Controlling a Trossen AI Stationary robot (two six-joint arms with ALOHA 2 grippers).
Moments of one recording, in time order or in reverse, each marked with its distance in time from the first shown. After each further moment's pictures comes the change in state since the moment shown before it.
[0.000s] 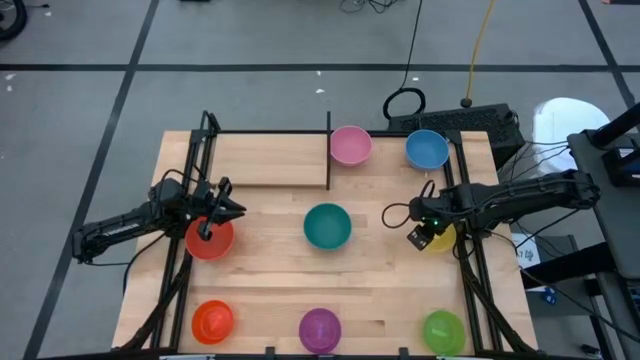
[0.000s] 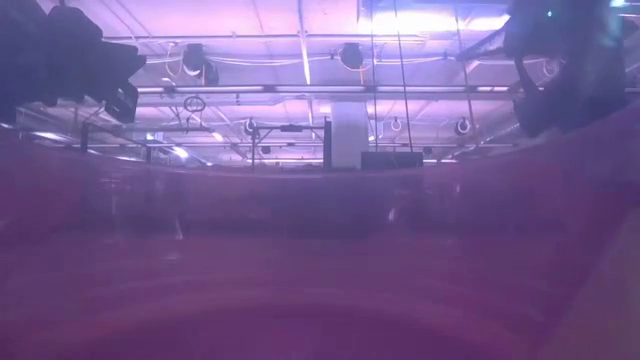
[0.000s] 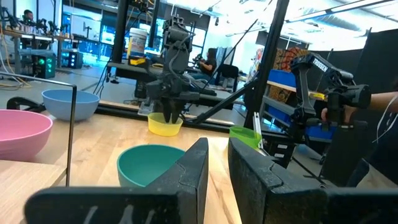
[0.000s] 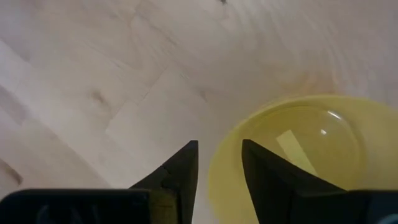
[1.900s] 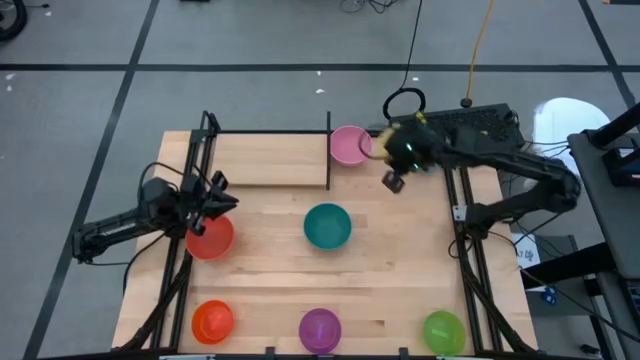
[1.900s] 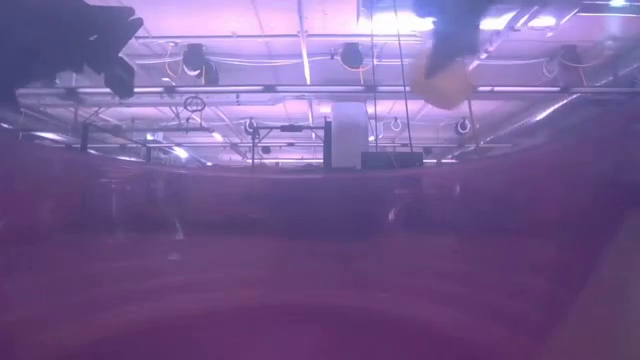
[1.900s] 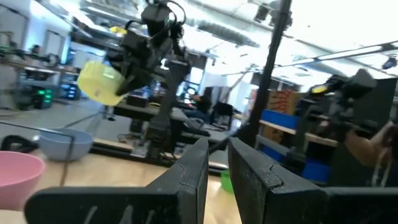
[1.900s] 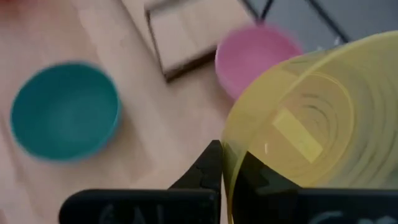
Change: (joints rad) left arm 0.000 0.000 0.047 0.134 -0.063 -0.123; right arm -0.341 0.321 0.826 -0.094 0.326 -0.759
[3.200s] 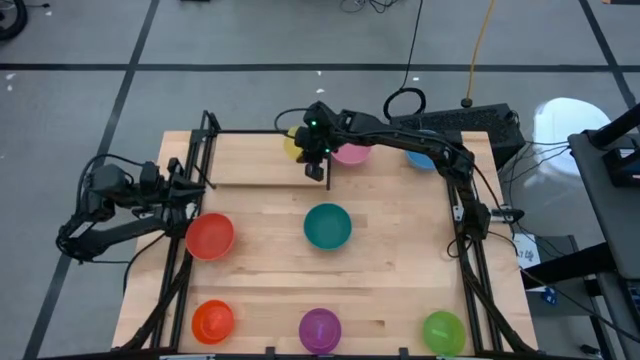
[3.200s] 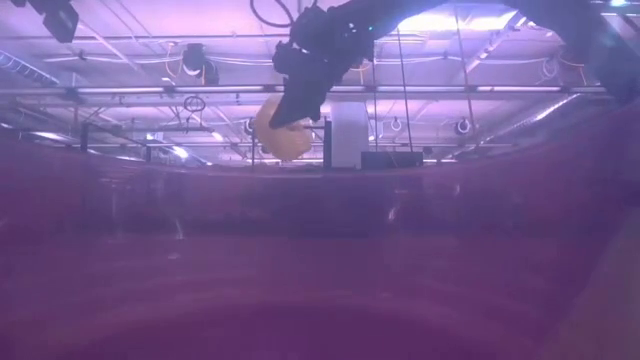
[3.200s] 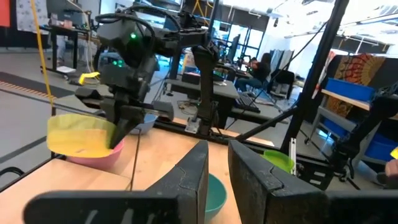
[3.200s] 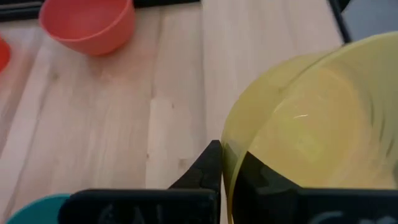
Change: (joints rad) left arm 0.001 0.000 0.575 -0.849 -0.201 0.159; right arm -0.079 0.806 0.561 0.368 -0.508 -0.349
